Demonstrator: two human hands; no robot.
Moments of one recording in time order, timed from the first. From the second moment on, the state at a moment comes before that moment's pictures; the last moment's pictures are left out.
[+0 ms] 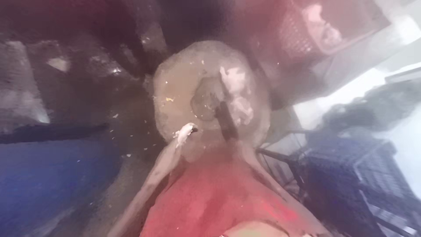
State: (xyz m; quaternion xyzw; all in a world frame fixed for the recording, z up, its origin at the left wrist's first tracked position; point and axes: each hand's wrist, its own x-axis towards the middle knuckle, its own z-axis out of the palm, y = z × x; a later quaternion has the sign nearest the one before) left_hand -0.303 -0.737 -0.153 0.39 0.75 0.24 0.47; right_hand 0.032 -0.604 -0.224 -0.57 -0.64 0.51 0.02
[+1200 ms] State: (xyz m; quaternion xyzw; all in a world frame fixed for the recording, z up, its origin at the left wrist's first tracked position) left_hand -0.261 -0.774 -0.172 0.05 0.60 0.46 0.65; right_hand 0.034 -0.610 -0.207 -0.52 -0.67 0.52 -0.07
